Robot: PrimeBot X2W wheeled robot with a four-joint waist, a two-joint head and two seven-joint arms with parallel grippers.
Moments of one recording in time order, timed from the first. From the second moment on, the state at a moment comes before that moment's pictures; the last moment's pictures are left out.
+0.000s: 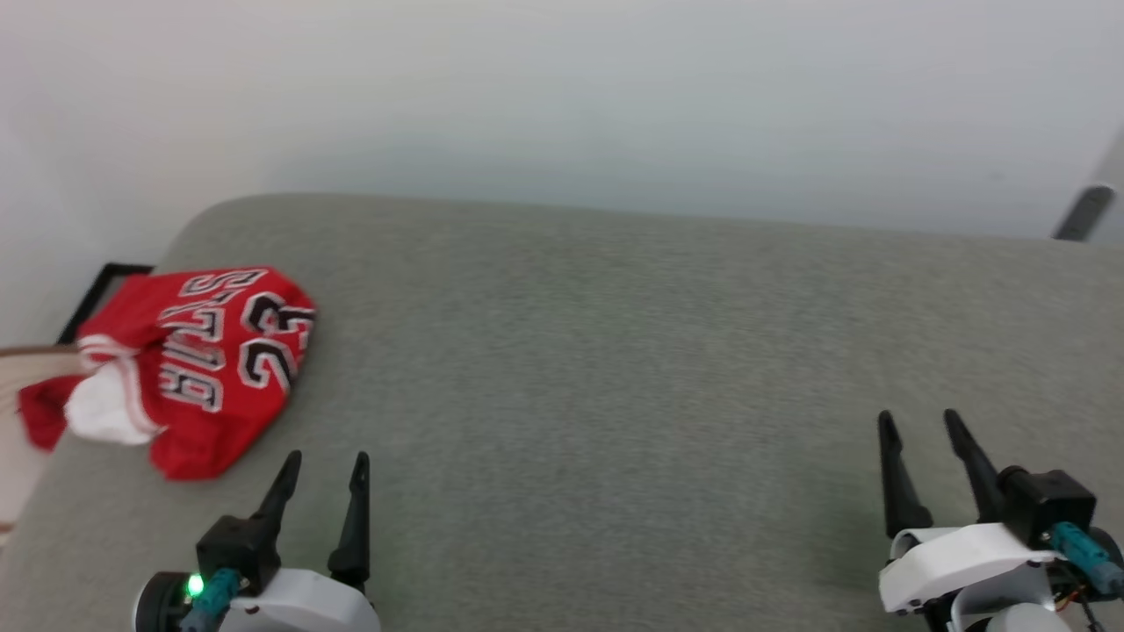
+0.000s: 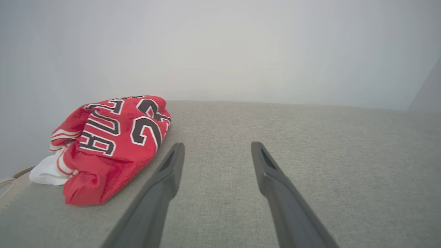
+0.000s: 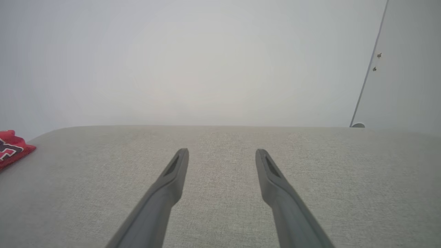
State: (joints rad) left arm -0.10 0.12 0.04 0.33 -0.11 -0.13 -0.26; right arm -0.17 -0.07 -0.04 0.37 0.16 0.13 -0.26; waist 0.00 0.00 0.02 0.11
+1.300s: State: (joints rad) left arm 0.06 0.05 0.06 0.12 -0.25 -0.03 -0.26; right arm -0.37 -0.13 0.35 0.50 0.31 0.13 -0.26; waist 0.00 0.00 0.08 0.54
